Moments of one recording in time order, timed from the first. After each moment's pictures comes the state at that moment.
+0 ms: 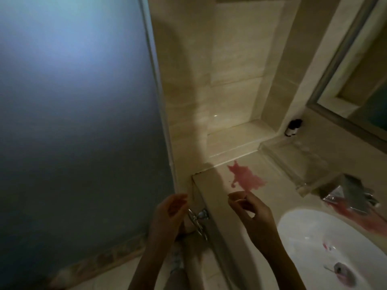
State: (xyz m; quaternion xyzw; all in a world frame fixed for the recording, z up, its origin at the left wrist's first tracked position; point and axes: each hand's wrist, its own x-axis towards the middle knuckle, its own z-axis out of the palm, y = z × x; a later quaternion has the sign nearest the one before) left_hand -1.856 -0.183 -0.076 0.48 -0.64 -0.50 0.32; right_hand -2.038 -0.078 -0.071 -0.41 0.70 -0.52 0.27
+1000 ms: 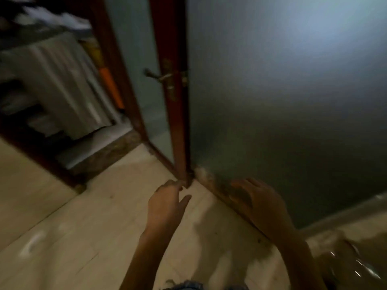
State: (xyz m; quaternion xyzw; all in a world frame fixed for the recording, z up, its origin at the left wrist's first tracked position) left_hand -1.464 0.049 -0.045 0.86 -0.45 -0.13 0.19; right_hand -1.651 -0.078 -0.030 -0.91 0.37 -0.10 0.15
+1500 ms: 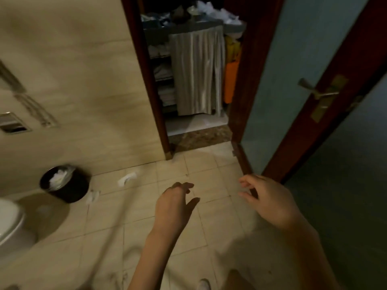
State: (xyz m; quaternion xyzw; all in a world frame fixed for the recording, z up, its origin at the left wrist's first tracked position) left_hand -1.323 0.250 -0.050 0.96 -0.19 -0.06 0.20; right_hand -1.393 0.032 -0.024 -0.97 0.08 0.04 0.22
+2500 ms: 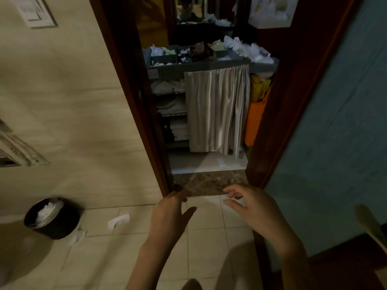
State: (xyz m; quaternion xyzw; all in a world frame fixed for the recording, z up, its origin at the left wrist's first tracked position) left_hand -1.005 0.051 -0.033 0.97 -0.10 -0.02 0.20; right_hand -1.028 -0.160 -0.014 -0.96 -0.02 0.04 0.28
